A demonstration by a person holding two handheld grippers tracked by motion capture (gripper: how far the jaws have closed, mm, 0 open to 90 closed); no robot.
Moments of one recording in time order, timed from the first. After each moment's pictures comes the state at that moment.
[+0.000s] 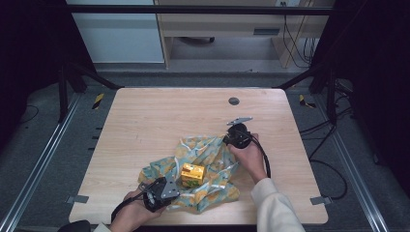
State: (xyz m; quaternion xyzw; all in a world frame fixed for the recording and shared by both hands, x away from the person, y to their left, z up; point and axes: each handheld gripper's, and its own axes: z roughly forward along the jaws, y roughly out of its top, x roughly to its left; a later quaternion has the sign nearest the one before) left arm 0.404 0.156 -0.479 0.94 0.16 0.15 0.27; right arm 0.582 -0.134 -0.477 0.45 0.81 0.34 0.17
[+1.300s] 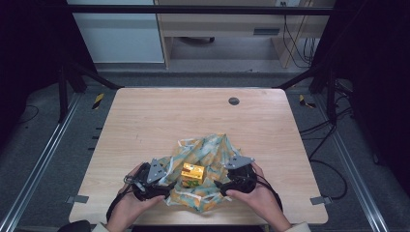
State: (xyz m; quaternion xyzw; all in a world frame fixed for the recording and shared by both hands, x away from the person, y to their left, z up) left arm 0.423 0.181 -0.460 0.88 0.29 0.22 0.31; right arm 0.439 -0.125 -0.467 0.33 0.86 0.35 0.17
